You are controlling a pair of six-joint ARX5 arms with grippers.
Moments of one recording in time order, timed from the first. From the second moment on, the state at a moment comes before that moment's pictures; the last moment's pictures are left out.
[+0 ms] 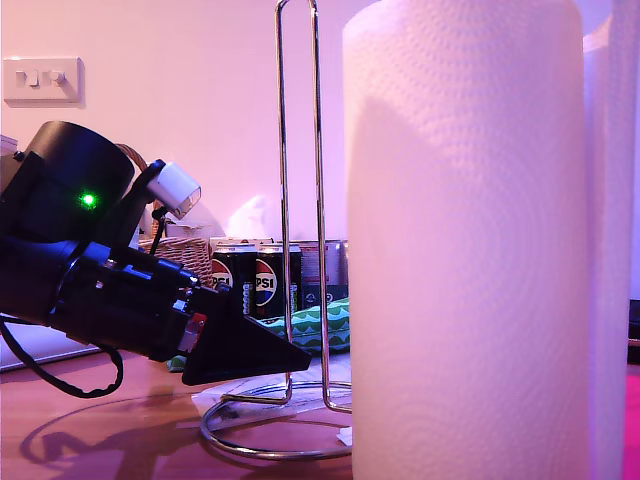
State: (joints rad) left arm -0.54 1.88 0.53 0.86 0.72 0.27; right arm 0.81 1.10 1.45 -1.36 -0.25 -0.29
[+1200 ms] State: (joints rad) left arm -0.54 1.88 0.53 0.85 0.71 0.27; right arm 1.02 1.39 1.45 -1.36 -0.01 -0.38
